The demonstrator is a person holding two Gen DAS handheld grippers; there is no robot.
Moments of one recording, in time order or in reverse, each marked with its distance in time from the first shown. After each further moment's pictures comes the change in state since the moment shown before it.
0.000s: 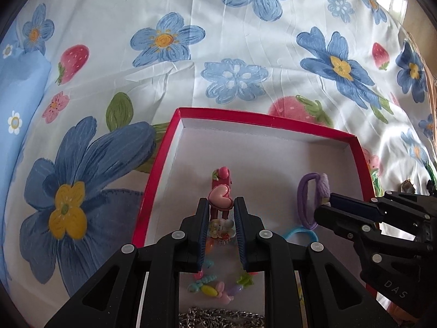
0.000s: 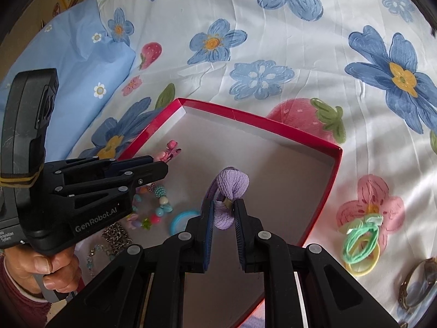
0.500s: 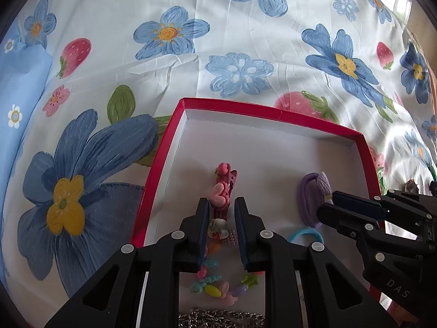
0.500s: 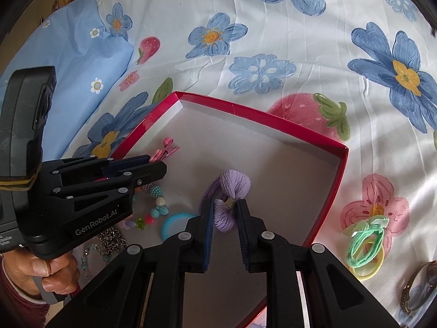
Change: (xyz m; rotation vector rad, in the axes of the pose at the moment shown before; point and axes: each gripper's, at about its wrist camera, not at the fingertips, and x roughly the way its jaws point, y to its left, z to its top) left arm 0.007 0.004 -0.002 -0.015 0.013 0.011; right arm 0.007 -0.001 0.000 -0.001 0.010 0.002
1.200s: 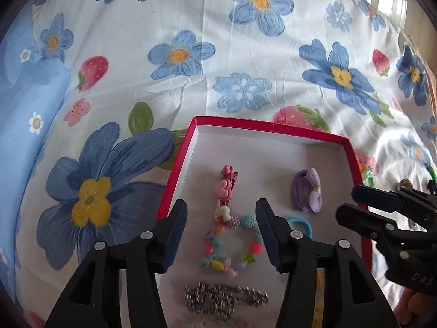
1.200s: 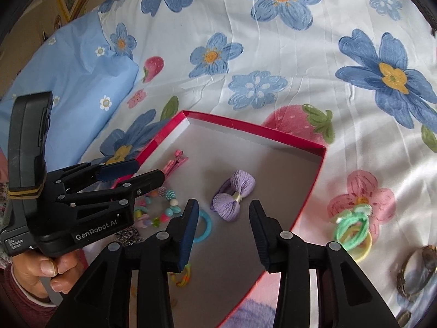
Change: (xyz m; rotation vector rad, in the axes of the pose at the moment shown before) left arm -0.054 -0.005 -0.021 0.002 -0.088 0.051; right arm -0.043 -0.003 -0.013 0.050 -0.094 0.034
